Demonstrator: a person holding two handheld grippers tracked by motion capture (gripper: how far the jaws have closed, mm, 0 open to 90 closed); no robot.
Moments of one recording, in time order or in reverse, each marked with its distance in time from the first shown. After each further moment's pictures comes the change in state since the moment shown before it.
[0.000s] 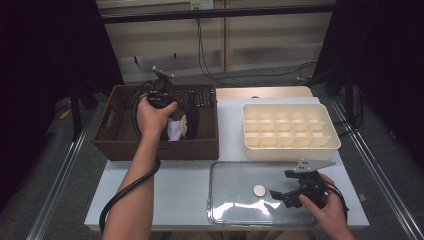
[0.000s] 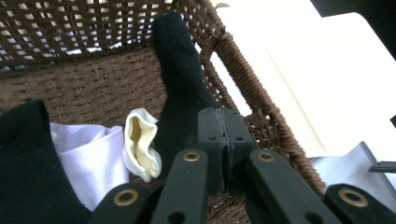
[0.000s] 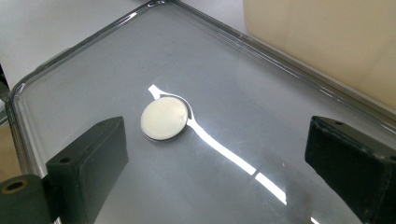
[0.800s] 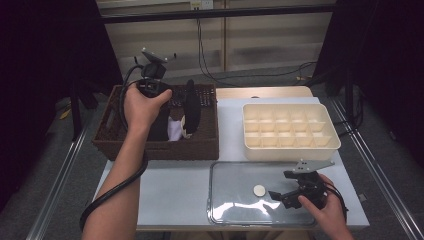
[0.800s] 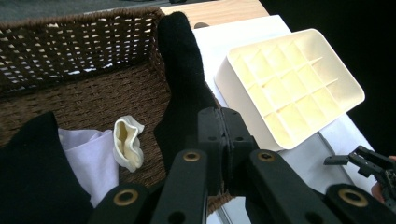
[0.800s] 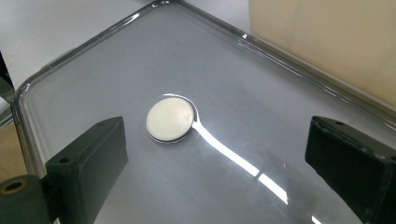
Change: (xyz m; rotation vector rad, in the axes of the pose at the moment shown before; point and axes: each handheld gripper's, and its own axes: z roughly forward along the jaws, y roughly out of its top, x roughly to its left) left arm -0.037 0.015 -0.058 -0.027 -0.019 0.035; right arm 0.003 0.000 0.001 0.002 0.007 -0.001
